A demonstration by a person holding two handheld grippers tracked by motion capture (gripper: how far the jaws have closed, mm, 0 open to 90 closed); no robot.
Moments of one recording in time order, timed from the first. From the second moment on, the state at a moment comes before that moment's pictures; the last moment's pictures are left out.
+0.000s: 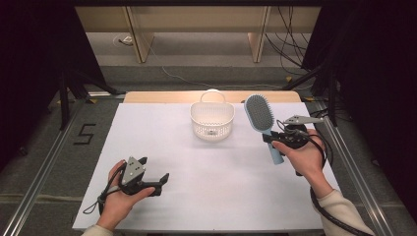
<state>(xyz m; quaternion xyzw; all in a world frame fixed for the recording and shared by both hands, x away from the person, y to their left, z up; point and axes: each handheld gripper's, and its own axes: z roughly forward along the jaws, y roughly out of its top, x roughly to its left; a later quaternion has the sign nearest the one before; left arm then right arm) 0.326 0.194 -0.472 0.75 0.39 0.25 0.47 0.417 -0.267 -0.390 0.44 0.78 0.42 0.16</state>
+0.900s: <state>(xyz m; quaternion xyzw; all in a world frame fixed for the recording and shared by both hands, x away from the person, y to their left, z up) 0.326 0.194 -0.473 0.75 0.39 0.26 0.47 0.426 -0.262 -0.387 0.44 0.77 0.43 0.16</state>
